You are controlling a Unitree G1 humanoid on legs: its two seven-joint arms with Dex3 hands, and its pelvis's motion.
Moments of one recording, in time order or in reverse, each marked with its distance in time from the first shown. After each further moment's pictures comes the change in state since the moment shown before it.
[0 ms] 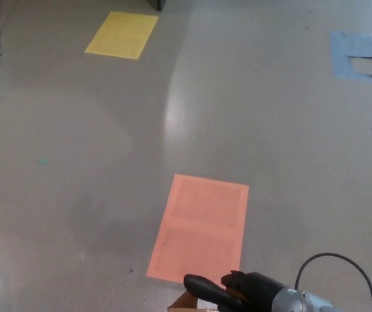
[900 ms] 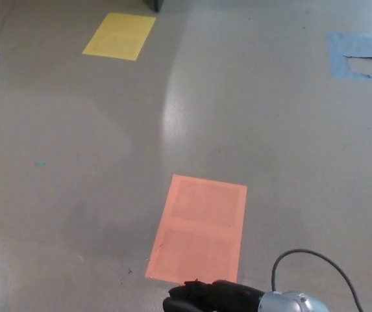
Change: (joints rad) left_arm 0.050 0.003 0.023 0.013 0.000 0.000 0.009; right_arm 0.196 -0.152 0.090 -0.662 0.114 0.108 0.308
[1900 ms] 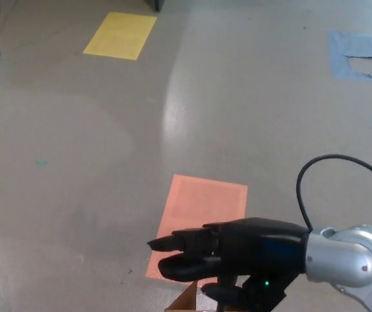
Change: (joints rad) left_arm 0.008 -0.003 0.012 -0.001 0.010 0.000 0.007; right_arm -0.041 -0.415 -0.046 -0.941 0.079 0.134 0.224
